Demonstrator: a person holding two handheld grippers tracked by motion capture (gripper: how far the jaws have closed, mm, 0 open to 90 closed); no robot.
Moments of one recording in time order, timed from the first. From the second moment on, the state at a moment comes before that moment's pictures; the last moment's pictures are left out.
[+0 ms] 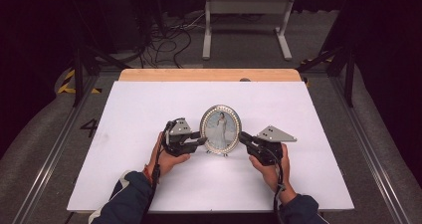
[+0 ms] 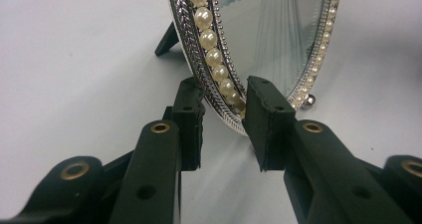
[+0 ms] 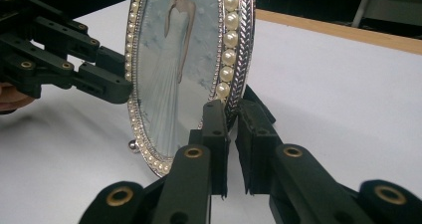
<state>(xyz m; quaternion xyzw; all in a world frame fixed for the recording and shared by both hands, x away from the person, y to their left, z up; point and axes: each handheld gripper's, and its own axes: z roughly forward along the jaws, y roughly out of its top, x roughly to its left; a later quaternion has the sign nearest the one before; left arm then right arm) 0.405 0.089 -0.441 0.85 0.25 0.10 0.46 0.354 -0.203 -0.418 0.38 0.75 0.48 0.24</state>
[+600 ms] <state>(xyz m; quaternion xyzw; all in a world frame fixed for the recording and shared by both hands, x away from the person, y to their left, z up) 0.398 0.089 -0.442 0.85 0.25 0.11 0.44 0.362 -0.201 -0.419 0.38 0.75 0.49 0.24</state>
